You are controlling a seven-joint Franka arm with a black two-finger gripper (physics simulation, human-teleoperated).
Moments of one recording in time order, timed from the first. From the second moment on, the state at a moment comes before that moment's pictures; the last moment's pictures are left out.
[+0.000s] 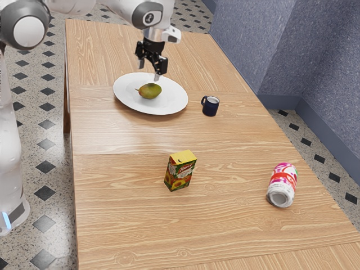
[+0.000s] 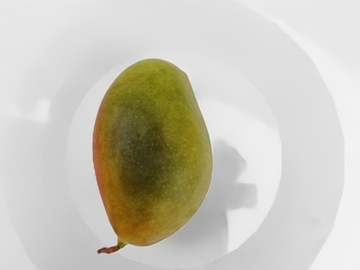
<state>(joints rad) 0.19 -0.06 0.33 -1.91 0.06 1.90 0.01</state>
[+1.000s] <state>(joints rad) 0.27 0.03 0.34 -1.92 0.06 1.95 0.01</state>
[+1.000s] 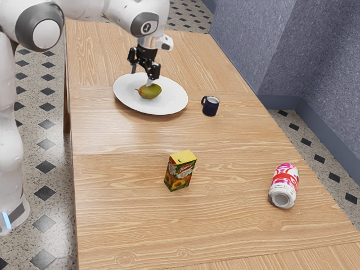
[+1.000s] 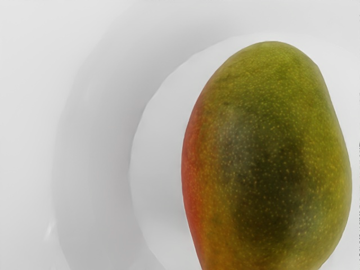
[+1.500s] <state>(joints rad) 0.18 0.03 0.34 -1.92 0.05 1.97 0.01</state>
